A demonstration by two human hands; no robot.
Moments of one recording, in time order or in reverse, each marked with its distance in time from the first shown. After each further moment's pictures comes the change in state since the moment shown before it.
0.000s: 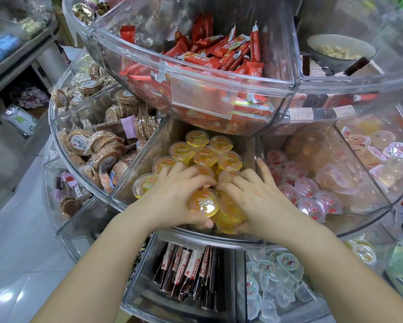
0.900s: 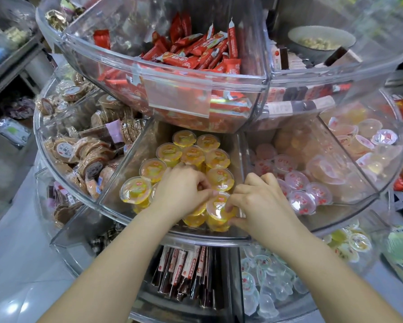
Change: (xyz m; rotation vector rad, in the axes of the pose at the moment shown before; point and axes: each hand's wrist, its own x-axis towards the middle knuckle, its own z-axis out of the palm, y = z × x) left_hand 0.035 0.033 0.010 -0.078 0.118 -0.216; right_hand -0.024 -0.001 -0.002 0.171 0.021 0.217
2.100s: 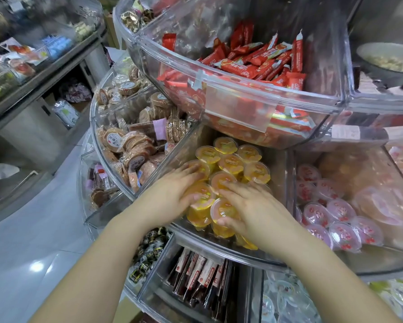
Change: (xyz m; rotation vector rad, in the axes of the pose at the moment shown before) left_hand -0.034 -0.069 -0.033 -0.007 -0.133 -0.023; right_hand 0.053 -0.026 0.017 0.170 -0.323 -0.120
